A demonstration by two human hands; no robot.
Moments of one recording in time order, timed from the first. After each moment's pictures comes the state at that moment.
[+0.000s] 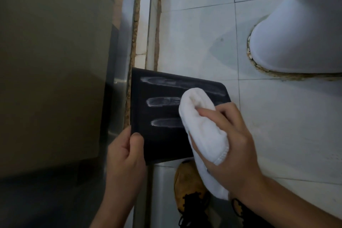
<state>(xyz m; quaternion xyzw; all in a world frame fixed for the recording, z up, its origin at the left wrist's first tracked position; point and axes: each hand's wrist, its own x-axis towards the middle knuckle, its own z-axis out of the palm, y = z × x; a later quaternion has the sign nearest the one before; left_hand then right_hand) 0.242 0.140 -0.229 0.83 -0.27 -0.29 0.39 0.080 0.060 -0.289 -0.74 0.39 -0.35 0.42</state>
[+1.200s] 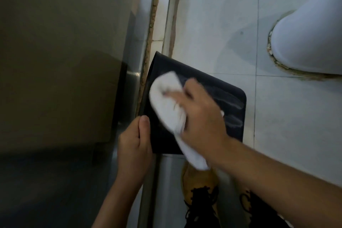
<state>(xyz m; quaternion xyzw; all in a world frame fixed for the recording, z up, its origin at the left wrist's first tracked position) 0.278 0.177 -0.274 0.84 -0.31 -0.25 0.38 0.169 0.058 -0.300 -0.85 0.31 -0.25 0.33</state>
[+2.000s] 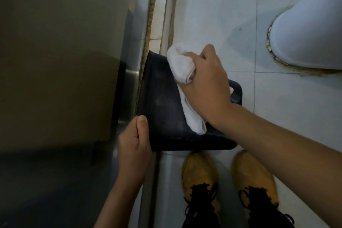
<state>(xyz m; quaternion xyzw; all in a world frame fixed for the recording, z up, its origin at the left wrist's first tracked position) 0.271 0.174 -0.274 0.84 -0.30 -0.23 0.38 0.186 0.007 -0.298 -0.79 0.46 -0.25 0.32</state>
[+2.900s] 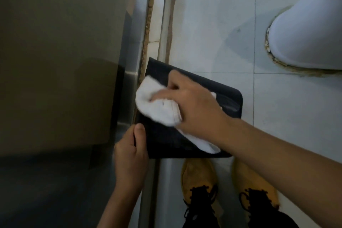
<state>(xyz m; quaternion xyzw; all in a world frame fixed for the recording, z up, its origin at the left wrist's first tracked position) 0.271 0.182 -0.278 0.88 -0.28 -0.21 0.33 0.176 0.026 -0.300 -0.88 0.21 -0.21 0.37</state>
